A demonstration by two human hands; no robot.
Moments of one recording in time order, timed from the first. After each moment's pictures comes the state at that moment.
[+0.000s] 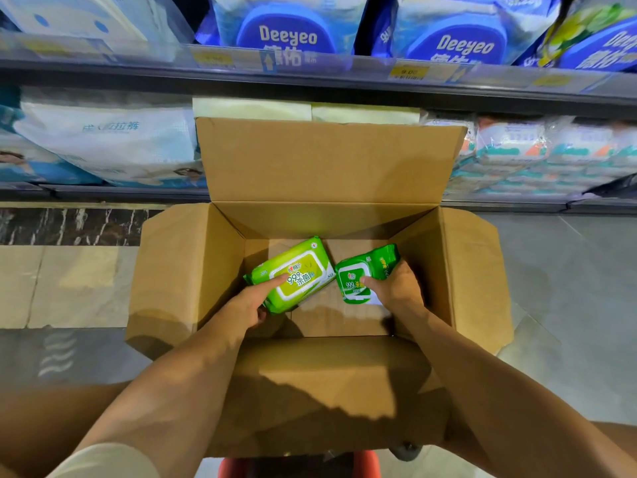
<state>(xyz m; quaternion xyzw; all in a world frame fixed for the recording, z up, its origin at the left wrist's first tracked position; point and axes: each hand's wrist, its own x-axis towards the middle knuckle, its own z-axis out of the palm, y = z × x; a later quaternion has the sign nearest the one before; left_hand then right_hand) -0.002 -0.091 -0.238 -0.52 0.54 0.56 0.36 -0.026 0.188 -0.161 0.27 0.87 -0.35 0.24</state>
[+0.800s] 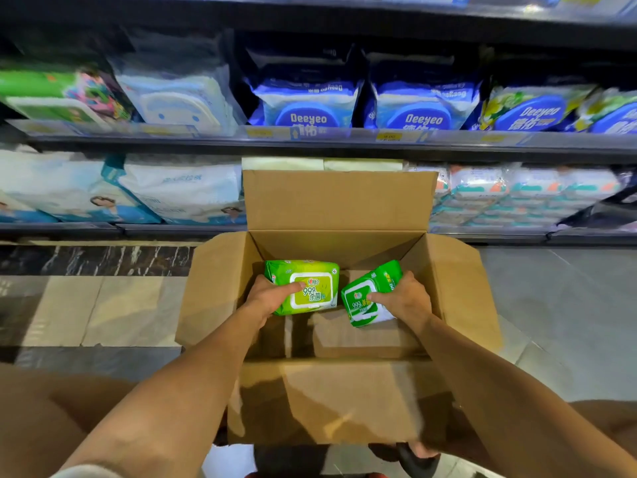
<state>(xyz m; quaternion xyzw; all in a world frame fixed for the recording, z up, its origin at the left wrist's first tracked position) -0.007 -0.109 -0.142 -0.34 0.70 0.58 0.24 -0.022 0.188 -0.105 0.21 0.91 -0.27 0.24</state>
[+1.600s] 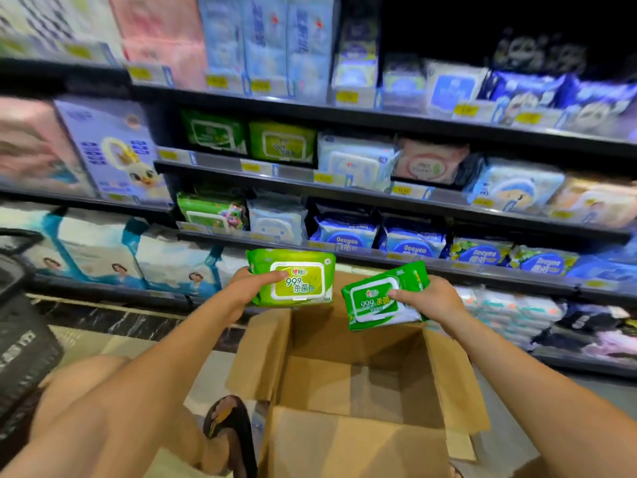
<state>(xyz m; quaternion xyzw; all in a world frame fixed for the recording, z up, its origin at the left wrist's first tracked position) 0.035 -0.217 0.123 -0.15 0.70 0.70 0.06 -0.005 0.166 0.160 0.04 0.91 -0.41 0.07</state>
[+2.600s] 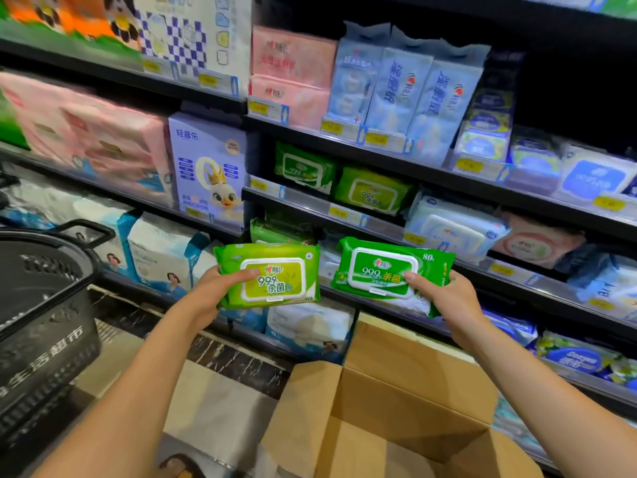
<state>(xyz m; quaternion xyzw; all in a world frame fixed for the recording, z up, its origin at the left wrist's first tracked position) 0.053 -0.408 0.168 -0.16 0.60 0.78 -0.10 -0.071 -0.022 0.242 -0.09 0.77 -0.63 0.02</state>
